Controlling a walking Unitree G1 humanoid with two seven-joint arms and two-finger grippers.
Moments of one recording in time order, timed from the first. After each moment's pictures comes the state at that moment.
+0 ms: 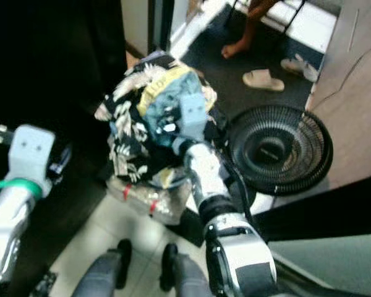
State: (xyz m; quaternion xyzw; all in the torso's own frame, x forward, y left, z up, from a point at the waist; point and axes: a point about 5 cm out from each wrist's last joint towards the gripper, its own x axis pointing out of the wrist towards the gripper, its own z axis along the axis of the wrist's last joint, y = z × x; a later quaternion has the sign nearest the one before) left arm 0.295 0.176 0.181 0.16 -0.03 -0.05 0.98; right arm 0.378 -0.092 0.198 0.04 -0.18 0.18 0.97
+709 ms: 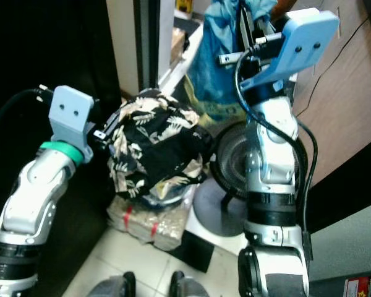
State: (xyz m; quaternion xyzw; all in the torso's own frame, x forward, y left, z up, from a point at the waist) left arm 0.316 0.133 0.225 0.12 -0.12 -0.14 0.98; right arm 0.334 -0.155 0.279 0.01 -0.34 0.12 0.93
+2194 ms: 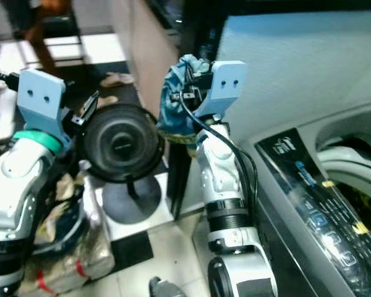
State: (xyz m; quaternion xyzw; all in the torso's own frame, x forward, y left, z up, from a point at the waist) left arm 0.315 0.156 0.247 0.13 -0.16 -0.10 0.97; right arm 0.361 -0.098 0.251 0.09 -0.25 0.14 0.95
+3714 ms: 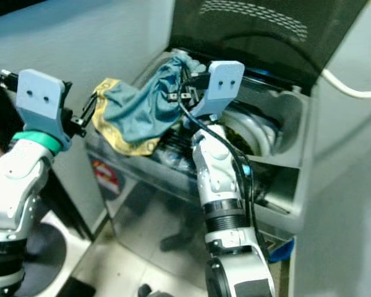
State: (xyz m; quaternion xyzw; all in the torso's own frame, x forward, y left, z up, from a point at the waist) left arm 0.315 0.157 0.246 0.13 -0.15 -0.08 0.98; right arm 0.361 -0.094 0.248 0.10 -0.25 0.15 0.95
